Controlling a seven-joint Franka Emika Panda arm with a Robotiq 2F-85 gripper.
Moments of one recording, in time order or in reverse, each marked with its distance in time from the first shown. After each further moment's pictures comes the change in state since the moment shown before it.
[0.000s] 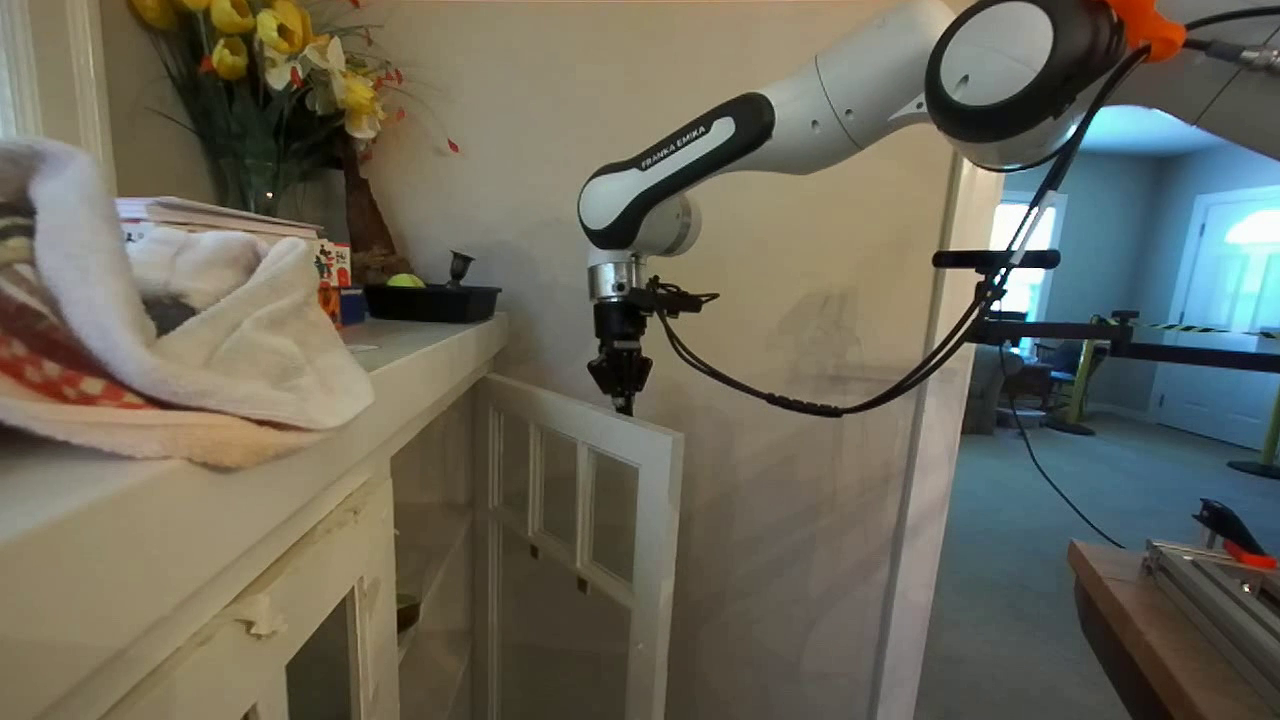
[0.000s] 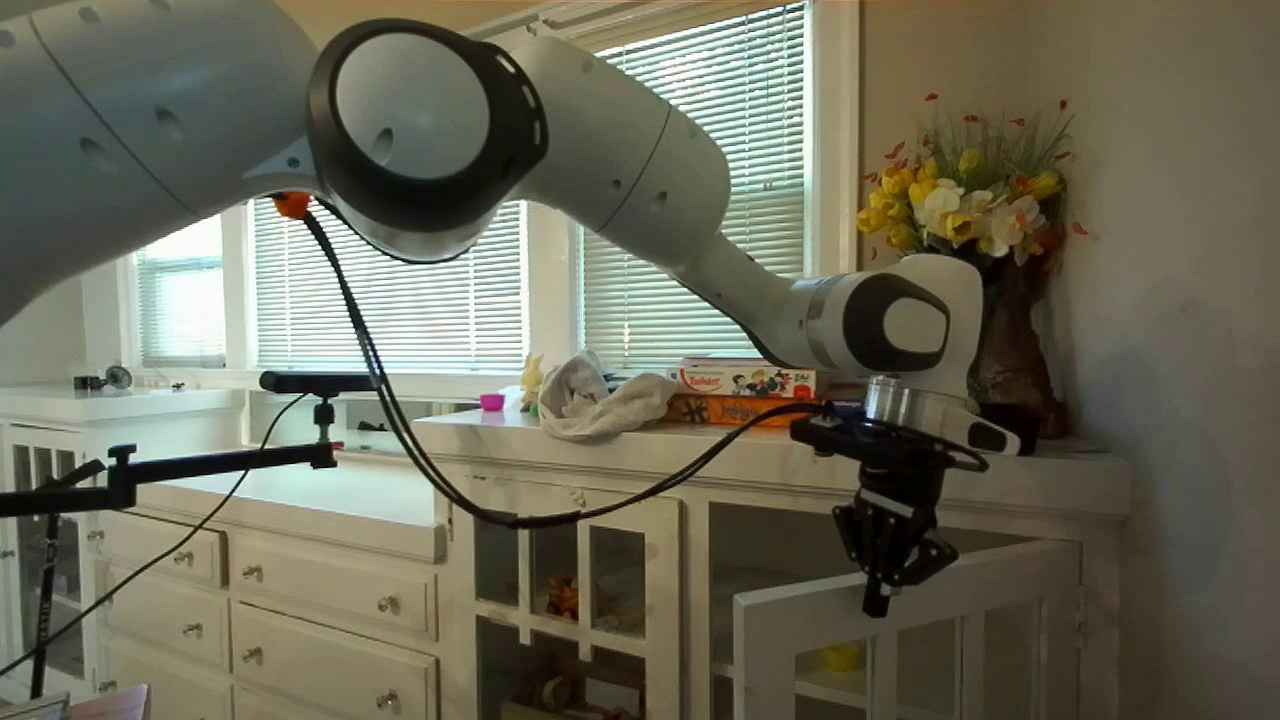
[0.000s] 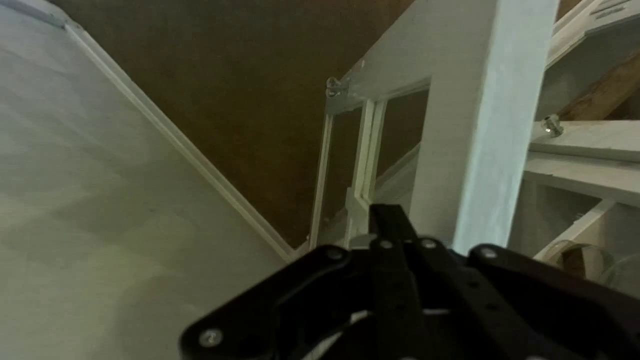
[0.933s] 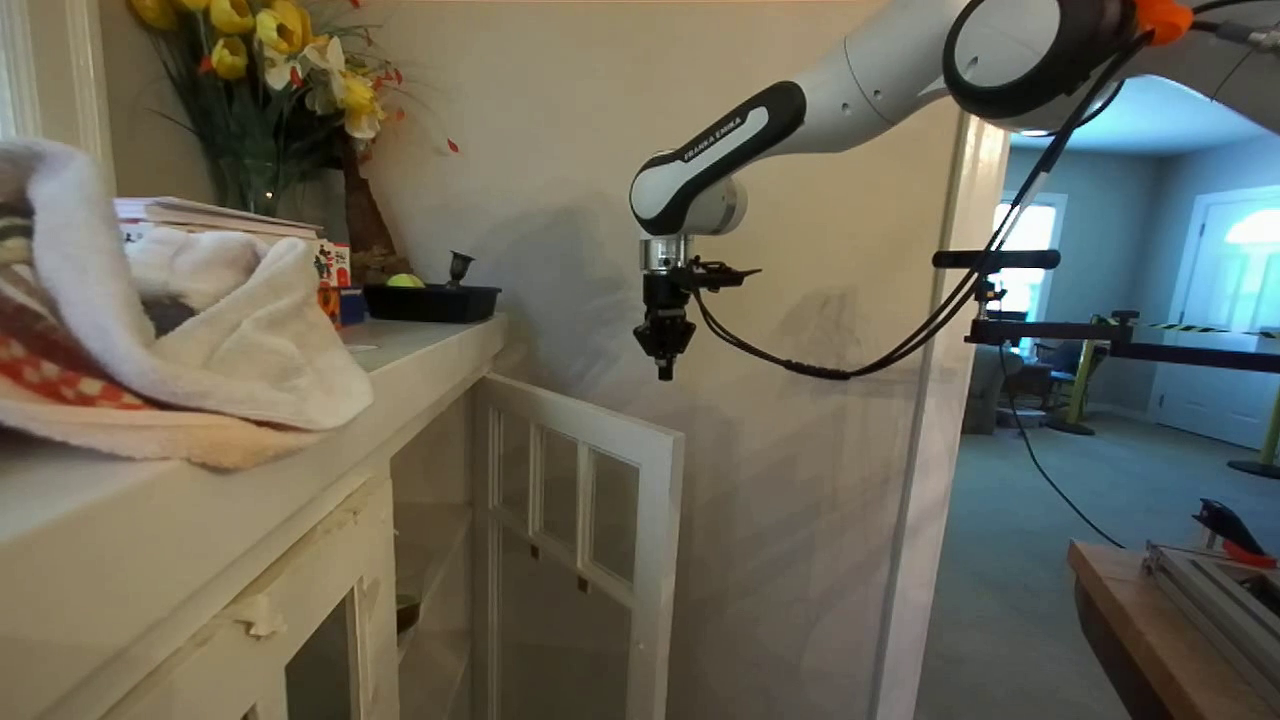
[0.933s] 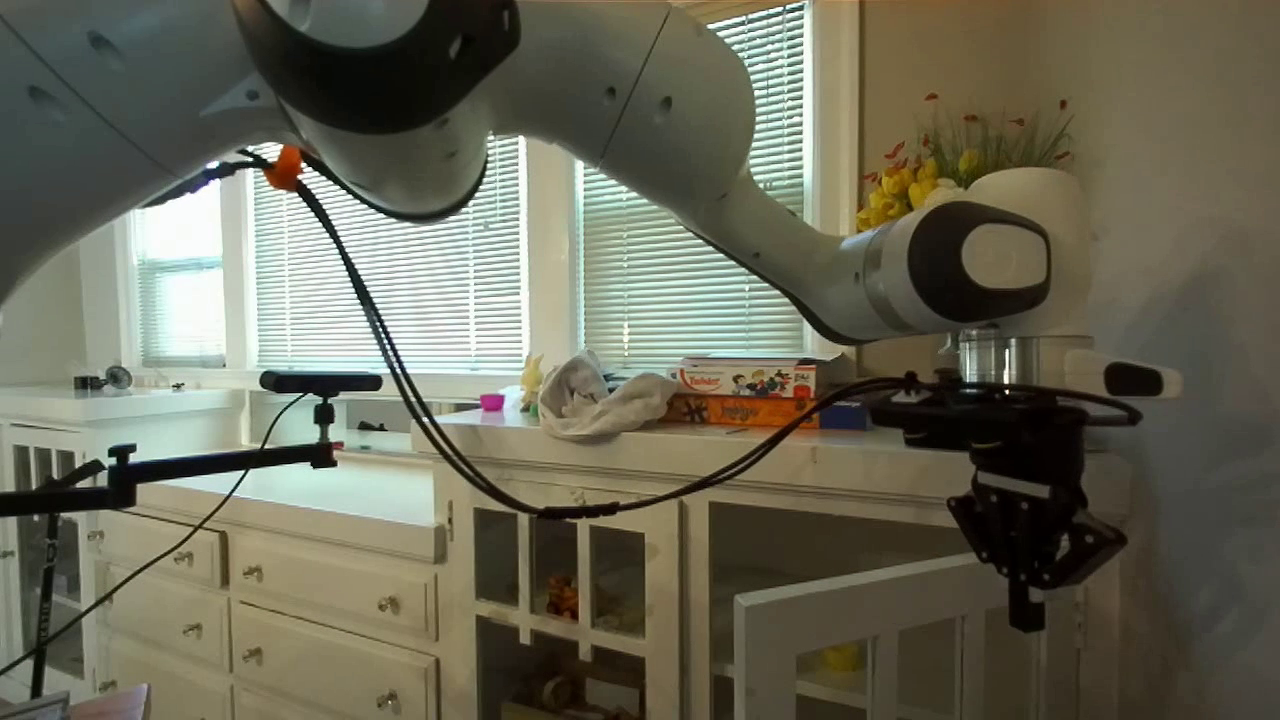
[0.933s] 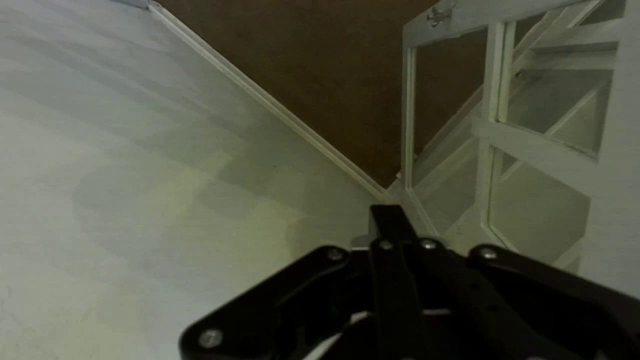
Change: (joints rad) arm -0.063 -0.100 -0.114 -0.097 -0.014 0.146 0.050
